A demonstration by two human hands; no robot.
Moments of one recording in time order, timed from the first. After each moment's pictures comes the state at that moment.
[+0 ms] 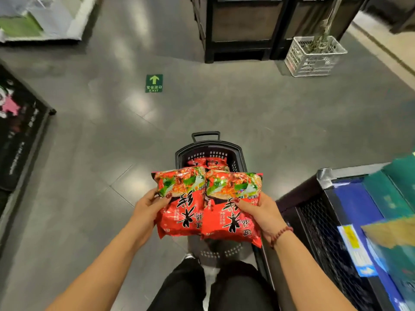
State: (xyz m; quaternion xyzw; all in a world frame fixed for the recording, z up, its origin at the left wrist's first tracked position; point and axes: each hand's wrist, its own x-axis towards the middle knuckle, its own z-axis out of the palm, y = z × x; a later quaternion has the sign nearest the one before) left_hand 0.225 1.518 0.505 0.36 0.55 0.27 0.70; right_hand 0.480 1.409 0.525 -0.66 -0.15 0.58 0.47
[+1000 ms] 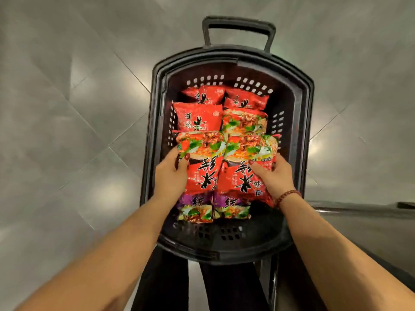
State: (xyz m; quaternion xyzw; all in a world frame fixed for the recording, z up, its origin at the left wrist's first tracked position) left_hand 0.361 1.637 0.115 0.47 0.70 0.18 0.51; right_hand 0.593 1.596 0.132 -0.77 -0.16 0.54 0.32
